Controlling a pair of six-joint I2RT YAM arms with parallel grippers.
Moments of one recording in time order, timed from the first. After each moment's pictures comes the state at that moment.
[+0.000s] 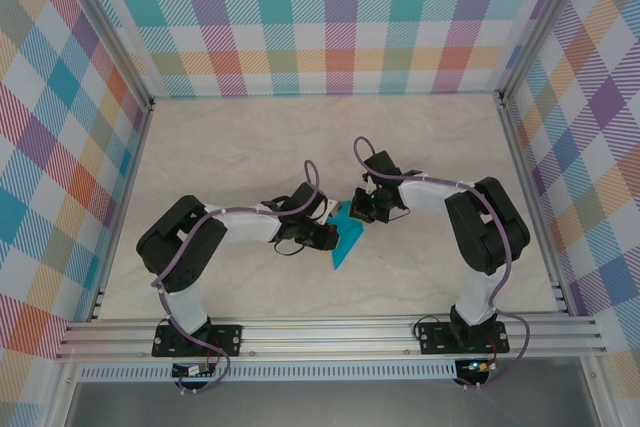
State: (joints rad) left arm -0.75 1.79 0.90 -0.13 0.38 -0.42; right arm 0.51 1.80 1.02 -0.37 -0.37 0.72
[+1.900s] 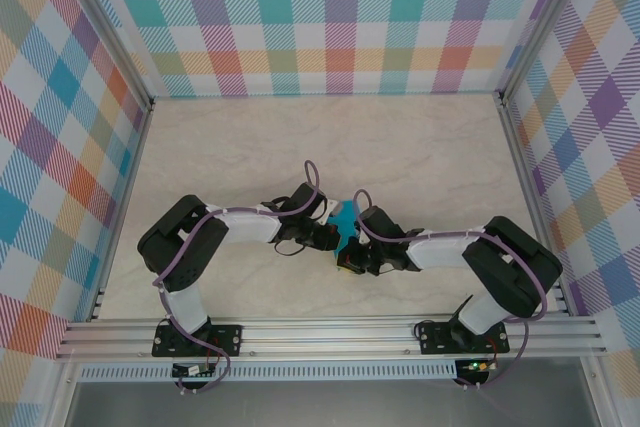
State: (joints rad) left arm -0.75 1.80 0.89 -0.09 0.40 -0.42; right arm 0.80 1.55 0.53 0.08 -0.44 1.09
